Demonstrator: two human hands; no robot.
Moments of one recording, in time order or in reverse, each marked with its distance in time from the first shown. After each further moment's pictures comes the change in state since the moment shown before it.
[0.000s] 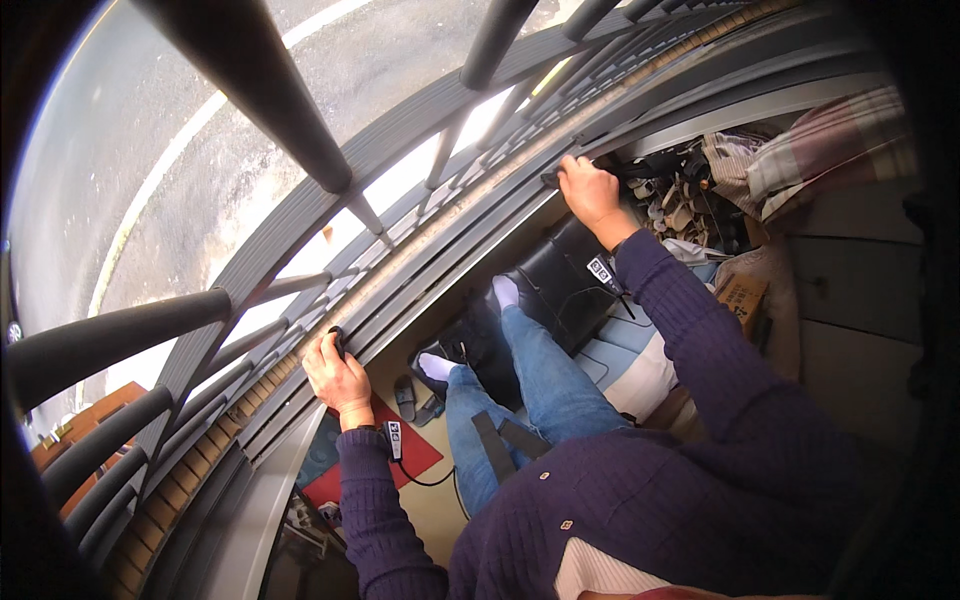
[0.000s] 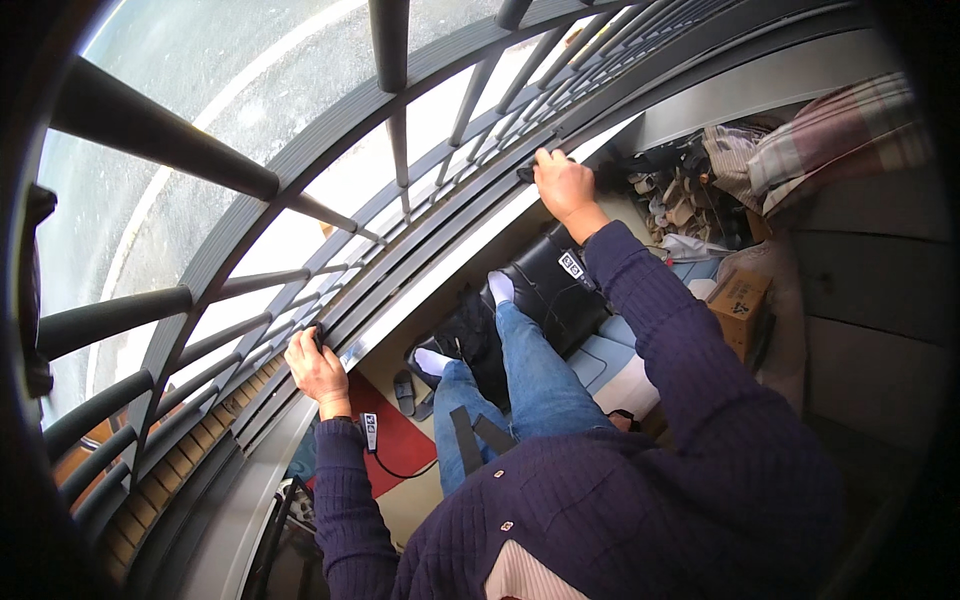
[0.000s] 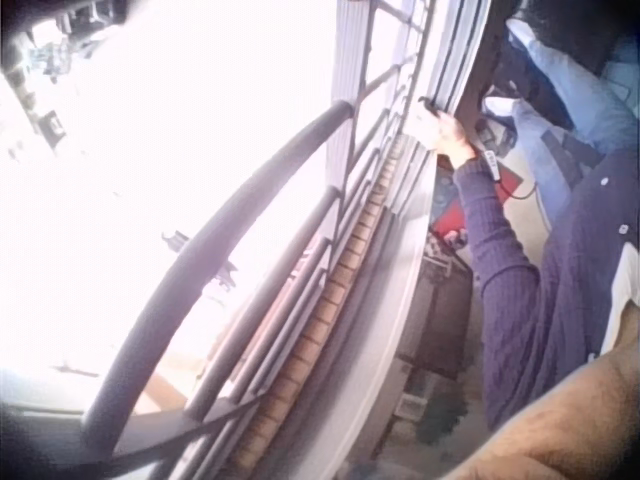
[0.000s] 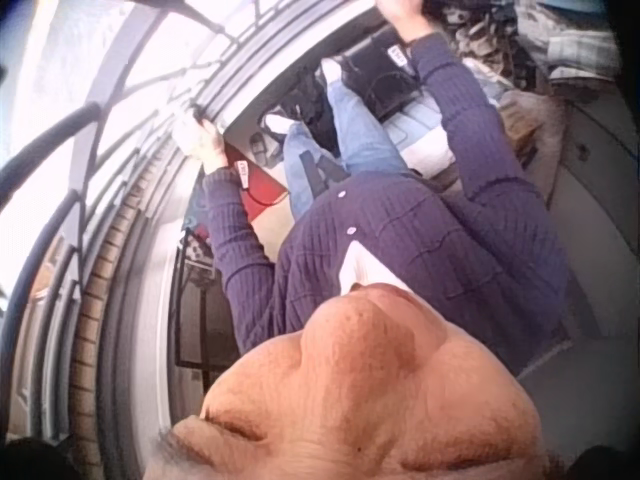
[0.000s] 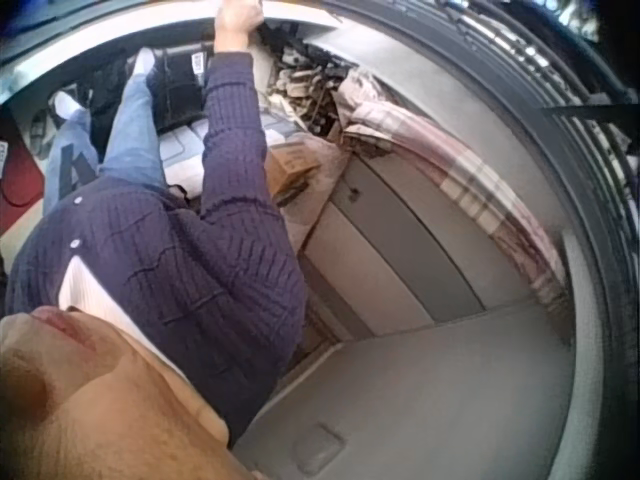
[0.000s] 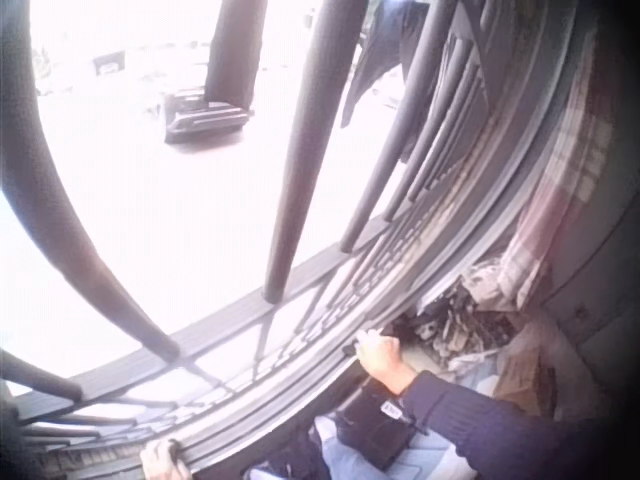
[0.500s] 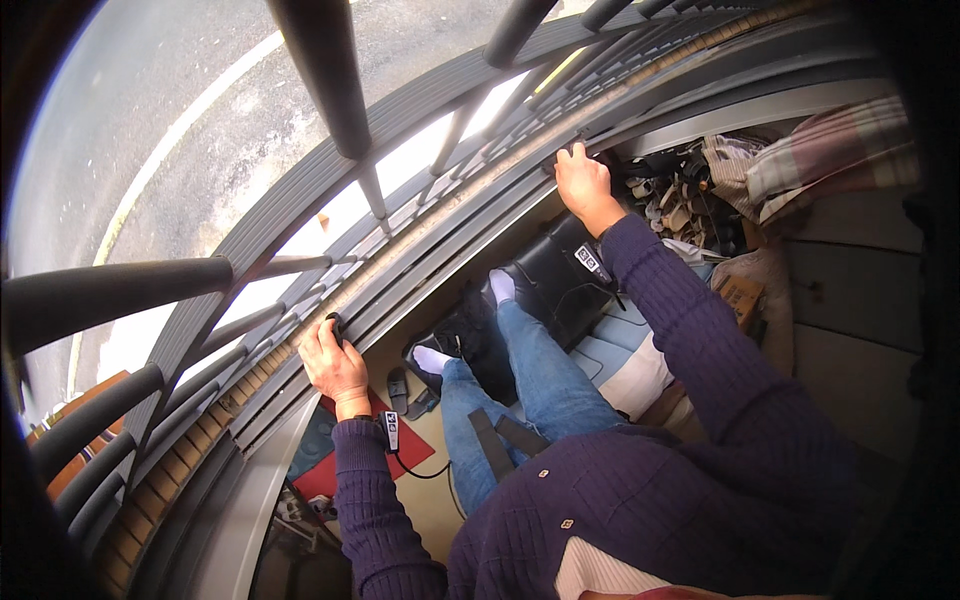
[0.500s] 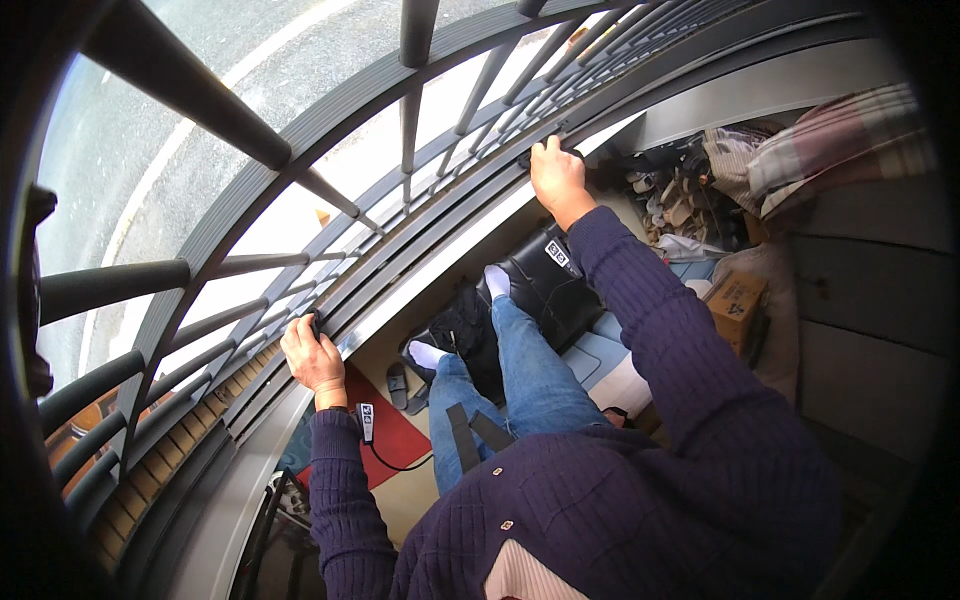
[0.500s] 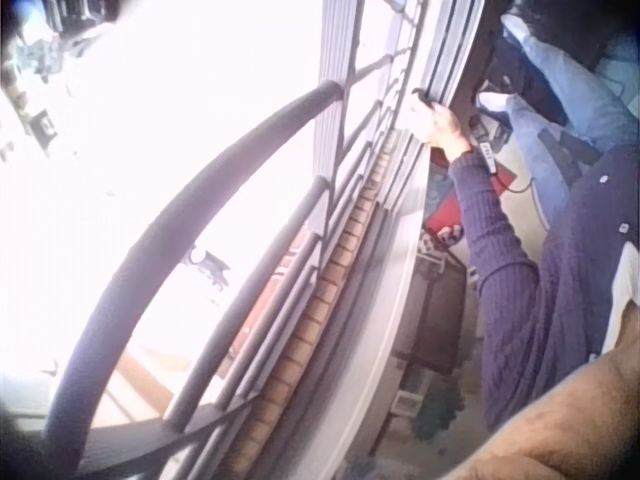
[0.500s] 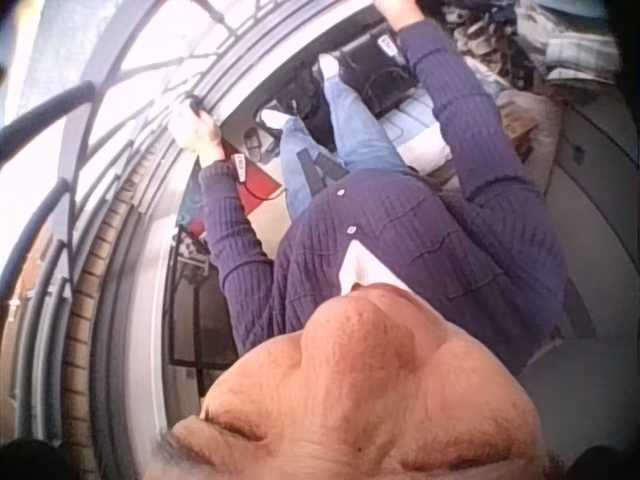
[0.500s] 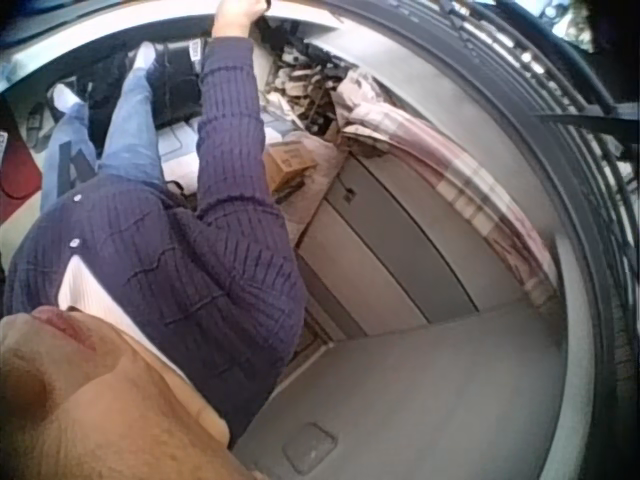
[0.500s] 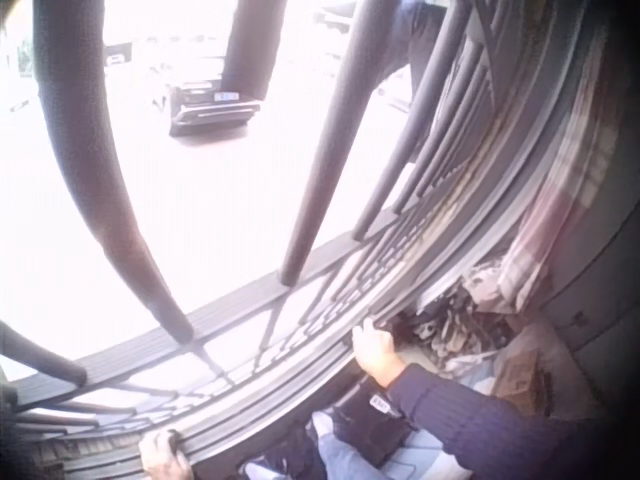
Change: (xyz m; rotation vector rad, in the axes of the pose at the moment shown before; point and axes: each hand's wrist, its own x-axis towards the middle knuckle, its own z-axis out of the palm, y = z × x) left_hand -0.001 0.001 -0.002 -0.003 -0.012 -0.008; right_hand 0.011 -0.013 0.016 -0.129 -0.182 0.041
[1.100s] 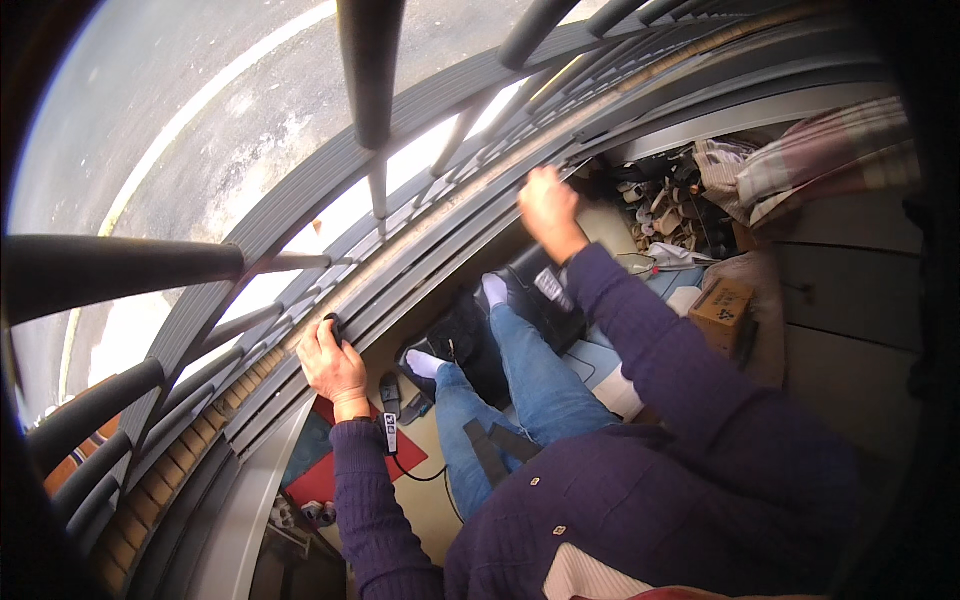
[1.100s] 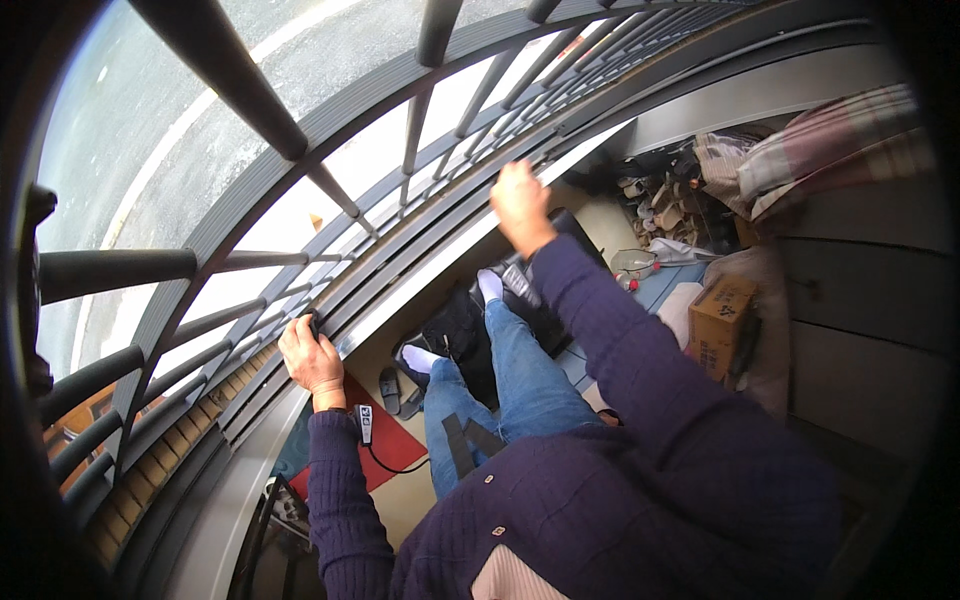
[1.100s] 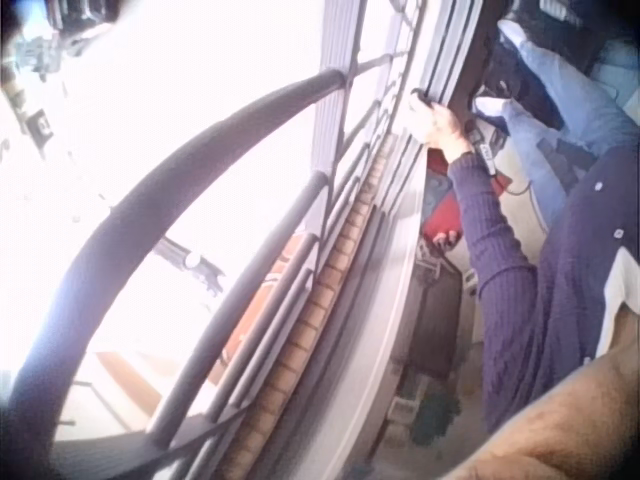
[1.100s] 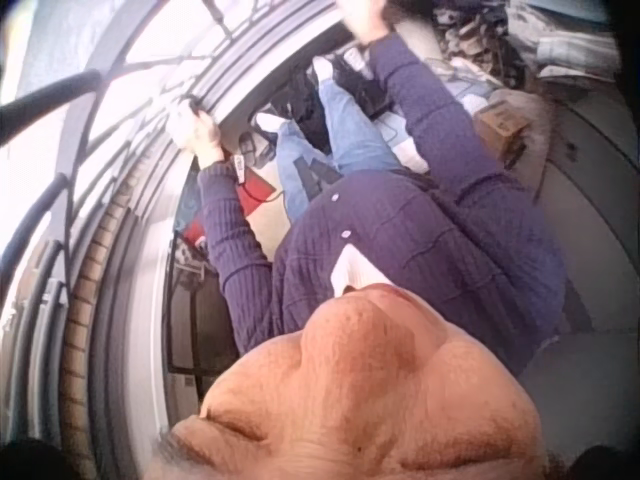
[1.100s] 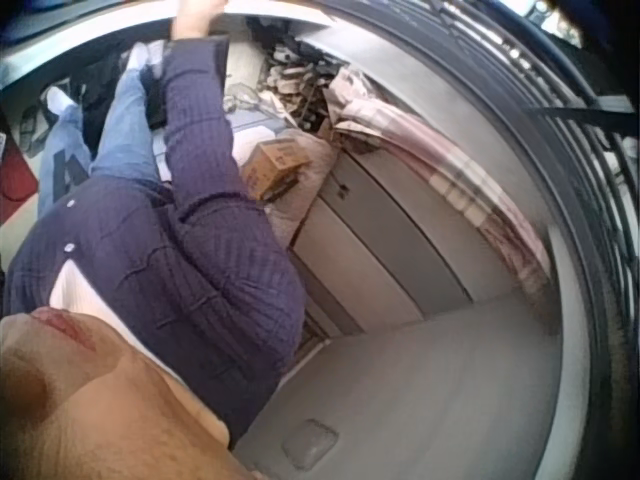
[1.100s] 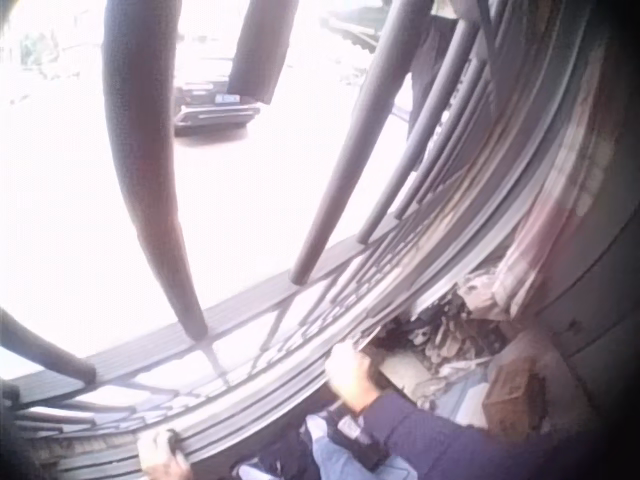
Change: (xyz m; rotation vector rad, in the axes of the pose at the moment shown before) left_hand -0.001 -0.004 0.004 0.012 0.003 0.005; right_hand -0.033 -0.073 0.004 0.098 0.079 0.180
